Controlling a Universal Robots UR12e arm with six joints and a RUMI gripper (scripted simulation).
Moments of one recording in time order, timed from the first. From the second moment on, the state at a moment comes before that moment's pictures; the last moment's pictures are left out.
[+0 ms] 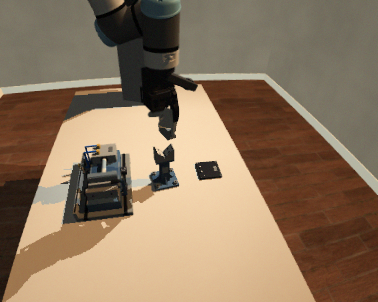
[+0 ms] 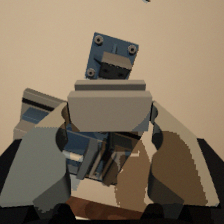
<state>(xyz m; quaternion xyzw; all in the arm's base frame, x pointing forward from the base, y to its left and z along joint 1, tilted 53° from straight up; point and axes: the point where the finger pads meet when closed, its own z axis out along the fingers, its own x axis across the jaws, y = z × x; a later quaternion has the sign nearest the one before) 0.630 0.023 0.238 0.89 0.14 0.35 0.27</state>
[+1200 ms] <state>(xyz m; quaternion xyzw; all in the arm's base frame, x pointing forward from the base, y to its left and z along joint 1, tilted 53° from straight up) 0.628 0.015 0.244 0.89 0.06 0.37 0.24</state>
